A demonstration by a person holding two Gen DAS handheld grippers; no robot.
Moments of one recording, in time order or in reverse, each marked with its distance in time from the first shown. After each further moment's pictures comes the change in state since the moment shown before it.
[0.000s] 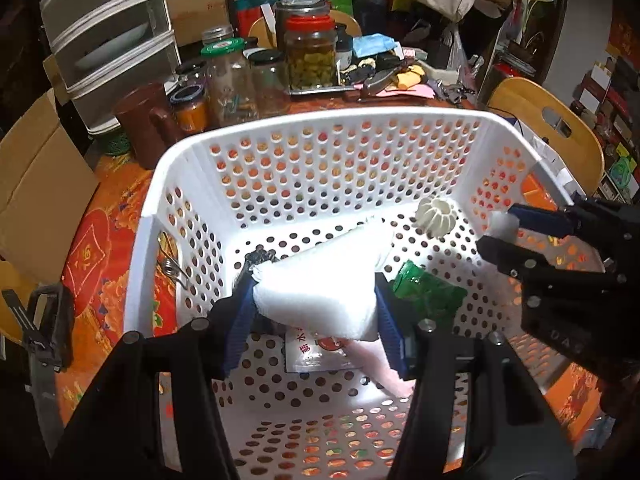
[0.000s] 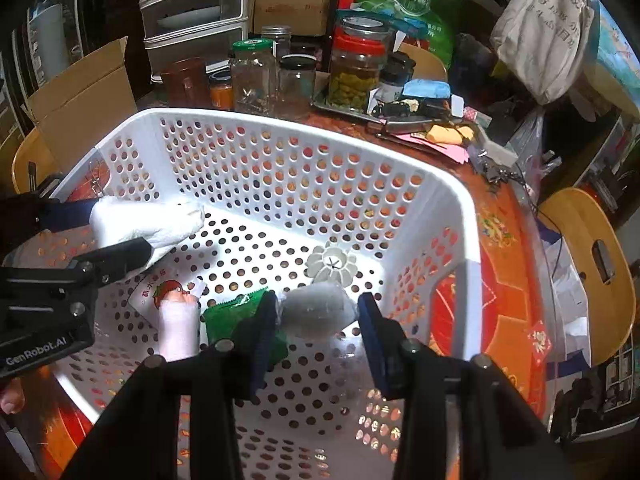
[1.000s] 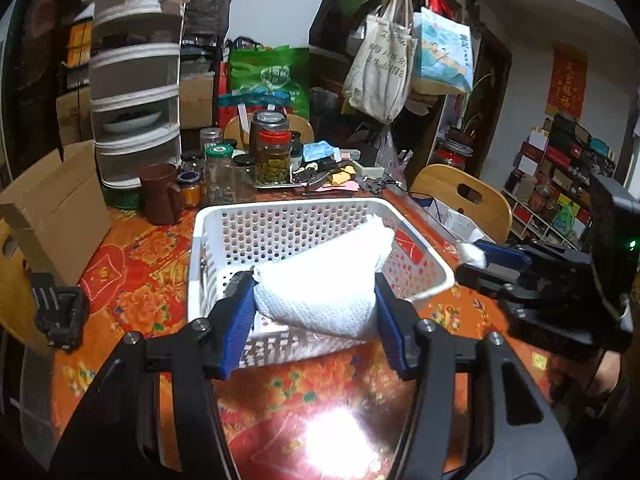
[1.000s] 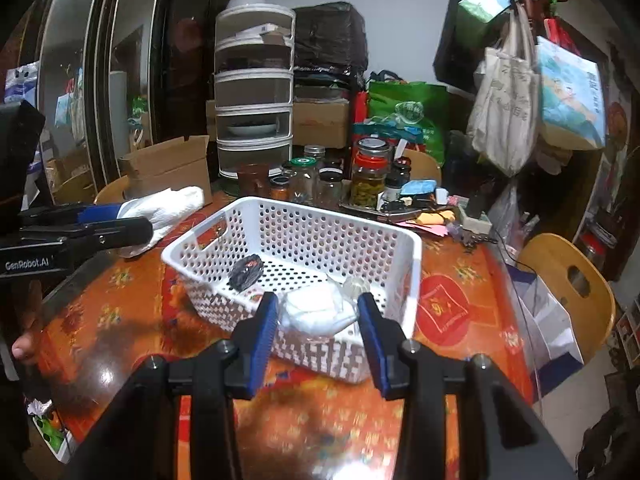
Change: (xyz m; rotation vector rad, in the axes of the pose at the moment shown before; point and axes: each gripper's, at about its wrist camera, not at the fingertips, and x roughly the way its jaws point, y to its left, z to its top) left arm -0.205 0.005 -0.082 -0.021 -0.356 -0.194; right arm -0.168 0.014 -0.086 -0.017 -0.407 0.075
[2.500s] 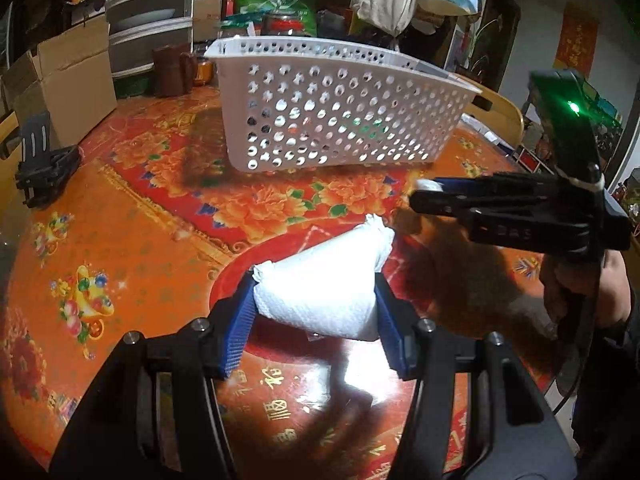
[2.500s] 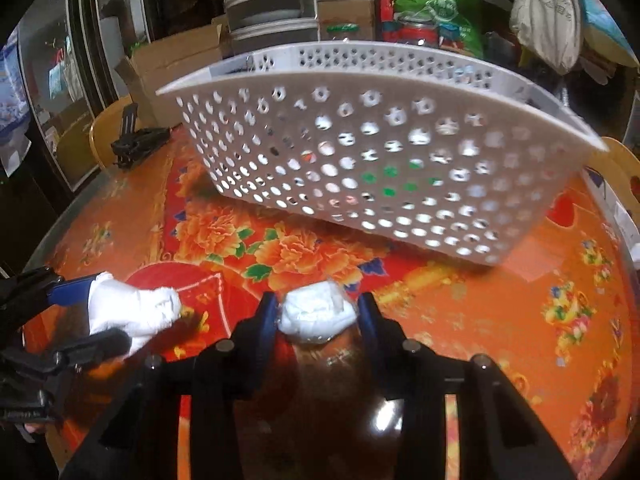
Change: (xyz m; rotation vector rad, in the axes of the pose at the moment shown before) left arm 0.020 0.035 -0.214 0.013 0.177 0.016; right arm 0.093 0.063 -0.125 0.087 0.251 0.115
